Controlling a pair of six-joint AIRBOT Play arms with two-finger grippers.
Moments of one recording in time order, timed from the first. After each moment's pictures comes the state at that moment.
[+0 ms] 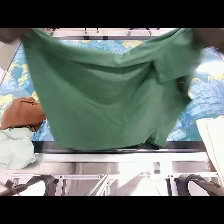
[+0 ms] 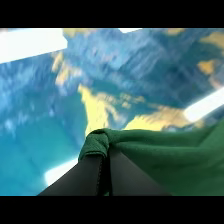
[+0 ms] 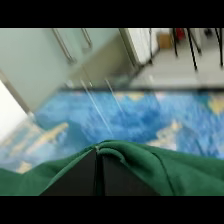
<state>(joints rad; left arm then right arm) 0.20 -1.34 1.71 0.76 -1.27 -0.99 -0.13 -1.13 1.20 -0.21 0.78 0.63</state>
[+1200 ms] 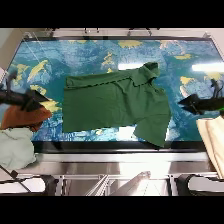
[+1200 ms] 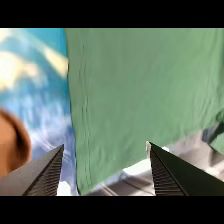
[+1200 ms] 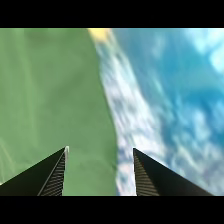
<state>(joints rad) 0.49 -1.52 1.17 0.85 -1.41 -1.07 -0.53 -1.51 0.96 -0.71 1.14 0.98</state>
